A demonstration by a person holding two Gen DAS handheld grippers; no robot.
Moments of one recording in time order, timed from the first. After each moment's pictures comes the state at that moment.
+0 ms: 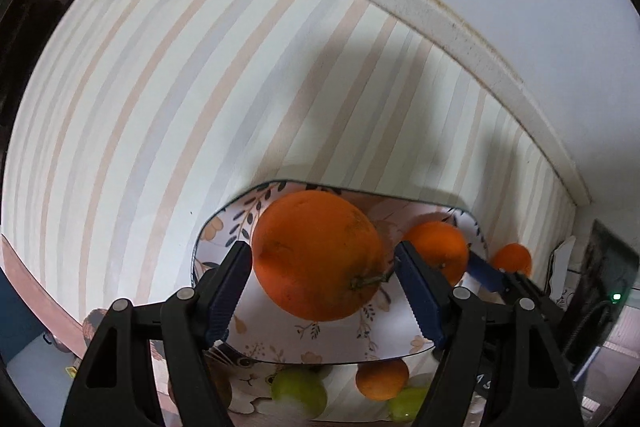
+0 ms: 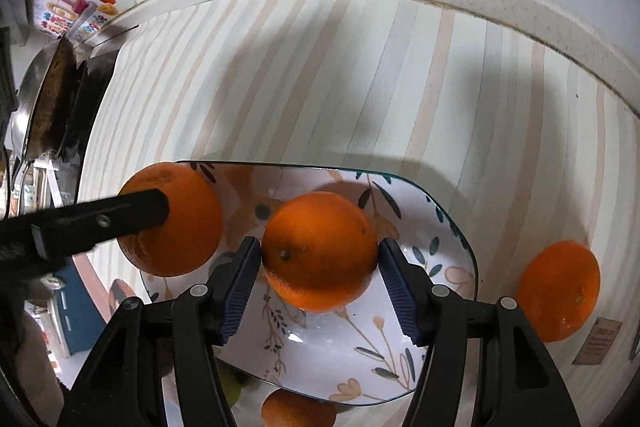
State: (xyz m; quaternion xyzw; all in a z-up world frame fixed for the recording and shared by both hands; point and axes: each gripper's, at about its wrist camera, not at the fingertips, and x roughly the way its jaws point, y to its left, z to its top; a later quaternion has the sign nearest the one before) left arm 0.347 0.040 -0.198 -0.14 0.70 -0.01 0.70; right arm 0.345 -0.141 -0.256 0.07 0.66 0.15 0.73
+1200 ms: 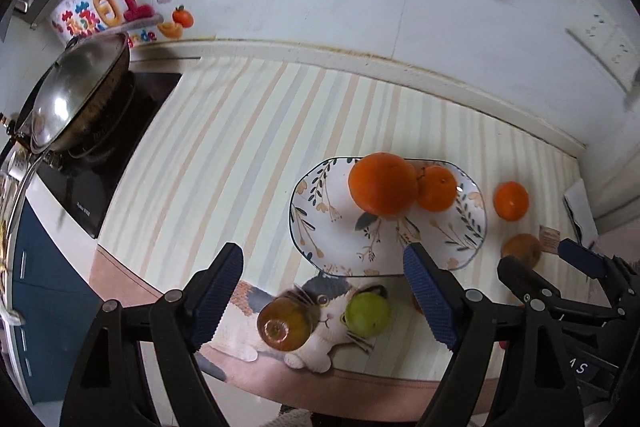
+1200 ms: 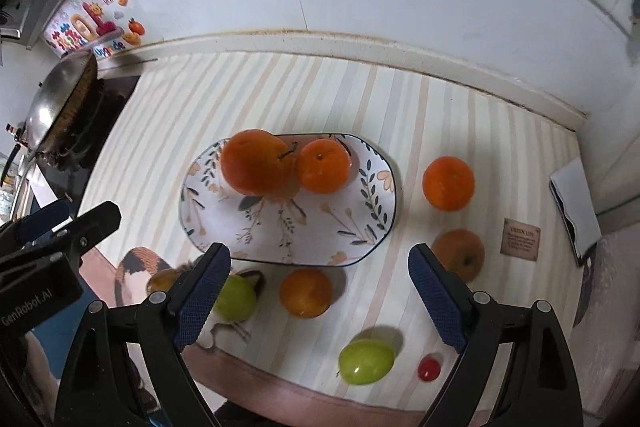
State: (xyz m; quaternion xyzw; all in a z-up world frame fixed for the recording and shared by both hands) left arm 0.188 0.041 -0.068 -0.01 0.55 0.01 0.83; right arm 0.184 -0.154 -0.097 0.03 0.56 0.06 0.83
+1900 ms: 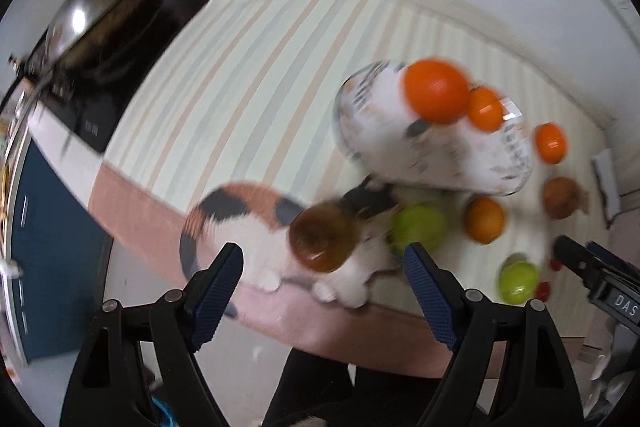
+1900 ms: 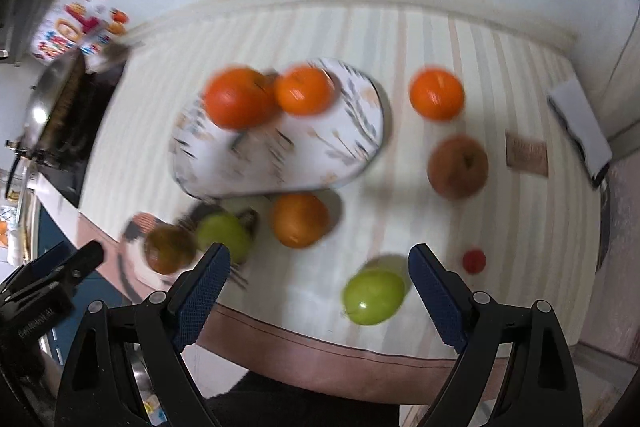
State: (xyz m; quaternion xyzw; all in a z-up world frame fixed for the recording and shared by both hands) left arm 0.137 0.081 -0.138 -0.03 0.62 0.06 0.78; right arm 0.141 -0.186 -0.159 0.08 0.63 0.04 0.77
